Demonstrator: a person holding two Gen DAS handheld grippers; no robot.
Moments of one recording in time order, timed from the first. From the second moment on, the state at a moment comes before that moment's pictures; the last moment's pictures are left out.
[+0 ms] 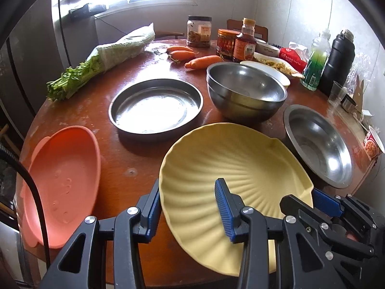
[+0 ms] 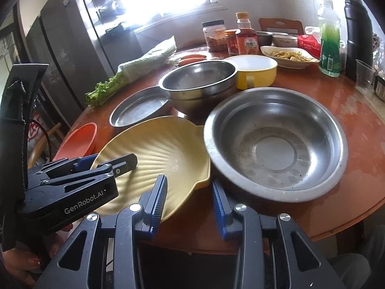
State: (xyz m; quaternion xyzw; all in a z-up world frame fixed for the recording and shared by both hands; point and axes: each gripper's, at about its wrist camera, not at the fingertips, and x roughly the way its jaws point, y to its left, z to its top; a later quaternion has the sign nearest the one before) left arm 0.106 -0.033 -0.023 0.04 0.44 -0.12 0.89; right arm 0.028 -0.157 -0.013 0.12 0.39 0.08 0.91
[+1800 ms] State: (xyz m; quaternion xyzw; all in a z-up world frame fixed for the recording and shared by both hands) left arm 0.115 0.151 0.014 -0.04 0.39 0.01 0.92; right arm 0.084 0.021 0.031 0.04 0.36 0.21 0.91
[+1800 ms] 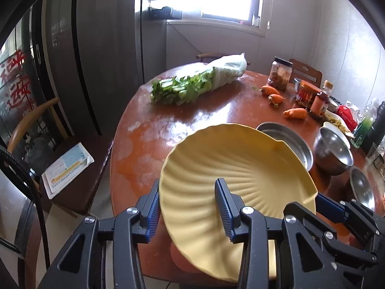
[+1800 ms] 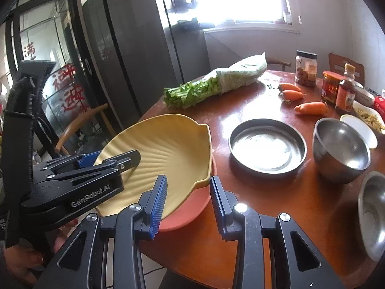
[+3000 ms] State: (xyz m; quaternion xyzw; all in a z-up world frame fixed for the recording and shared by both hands) left arm 0.130 0.160 -0.012 -0.04 0.40 0.01 0.92; right arm 0.099 0.029 0.004 0.03 0.39 0.20 0.90
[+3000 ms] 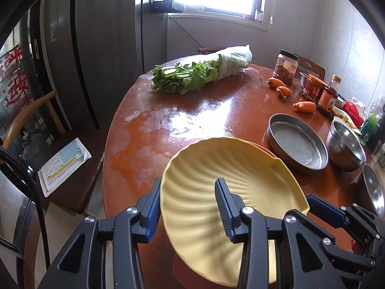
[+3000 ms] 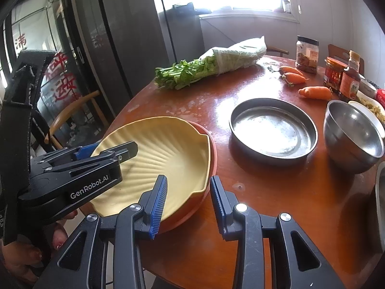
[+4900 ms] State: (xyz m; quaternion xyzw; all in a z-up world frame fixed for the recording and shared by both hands) left arm 0.131 0.097 0.024 0.00 0.38 -0.03 0.92; right arm 0.161 -0.017 -0.015 -0.05 0.44 0.23 0.87
